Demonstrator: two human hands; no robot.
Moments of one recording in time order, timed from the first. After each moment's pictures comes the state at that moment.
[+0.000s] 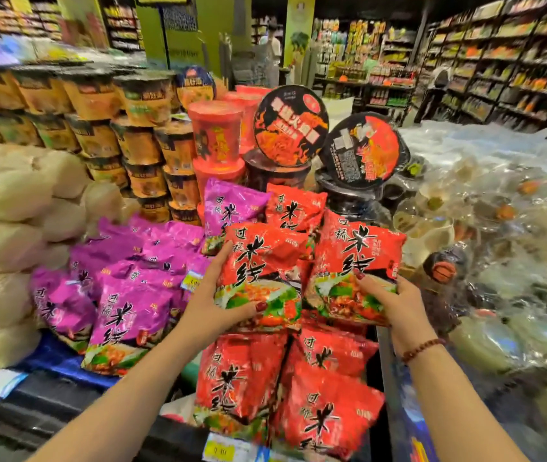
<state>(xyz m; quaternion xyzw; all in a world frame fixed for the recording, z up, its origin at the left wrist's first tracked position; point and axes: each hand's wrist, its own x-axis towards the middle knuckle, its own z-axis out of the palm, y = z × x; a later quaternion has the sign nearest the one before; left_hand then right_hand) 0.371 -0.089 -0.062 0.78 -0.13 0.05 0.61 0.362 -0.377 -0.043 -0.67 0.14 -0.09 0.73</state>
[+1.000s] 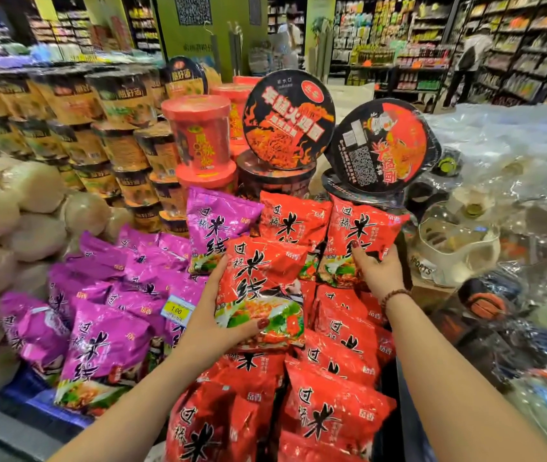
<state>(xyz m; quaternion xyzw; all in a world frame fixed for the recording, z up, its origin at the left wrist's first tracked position) 0.426 -0.121 -0.085 0.82 -0.07 0.06 0.56 0.527 -0.402 -0.081 -0.76 0.14 -0.15 0.62</state>
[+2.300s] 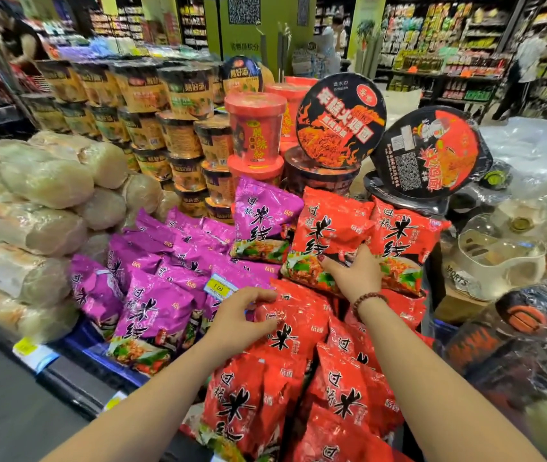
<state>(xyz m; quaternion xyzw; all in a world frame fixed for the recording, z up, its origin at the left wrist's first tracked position) 0.416 -0.103 -0.112 0.86 -0.02 0.03 0.51 0.505 -0.309 -0.070 -0.88 0.08 -0.09 0.46</state>
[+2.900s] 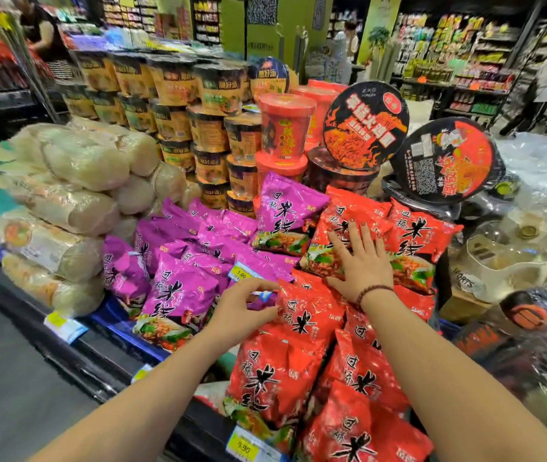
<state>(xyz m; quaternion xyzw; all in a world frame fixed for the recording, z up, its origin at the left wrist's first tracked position) 0.384 -0.069 -0.100 0.84 -0.02 0.05 0.53 0.495 -0.298 -0.066 -0.98 -0.13 -0.09 -0.10</state>
